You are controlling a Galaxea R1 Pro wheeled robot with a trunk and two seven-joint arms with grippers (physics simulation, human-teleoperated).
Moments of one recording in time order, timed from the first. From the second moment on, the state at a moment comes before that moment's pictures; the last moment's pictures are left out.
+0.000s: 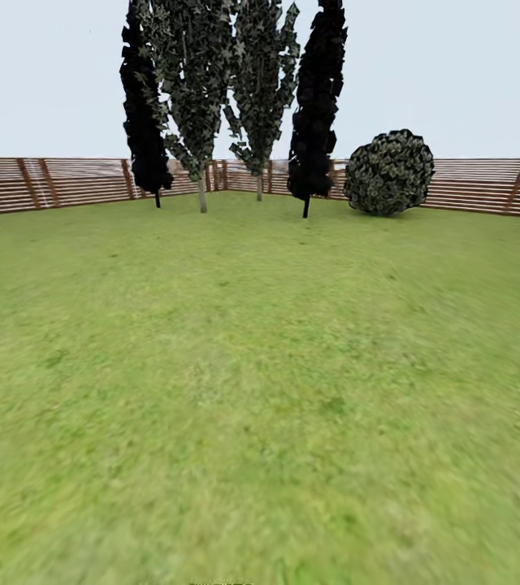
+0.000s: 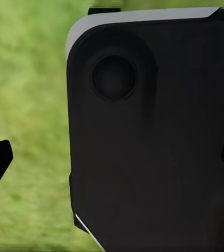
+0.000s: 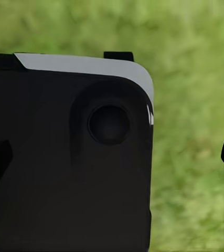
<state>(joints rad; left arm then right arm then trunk) -0.01 0.01 0.01 -0.13 0.01 0.01 0.01 -0.06 -0.01 0.01 -0.06 0.00 -0.12 0.00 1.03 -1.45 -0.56</state>
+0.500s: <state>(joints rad) -0.01 0.01 0.01 -0.13 0.01 0.01 0.01 -0.05 -0.01 0.01 -0.06 0.00 -0.12 0.00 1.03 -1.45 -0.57</state>
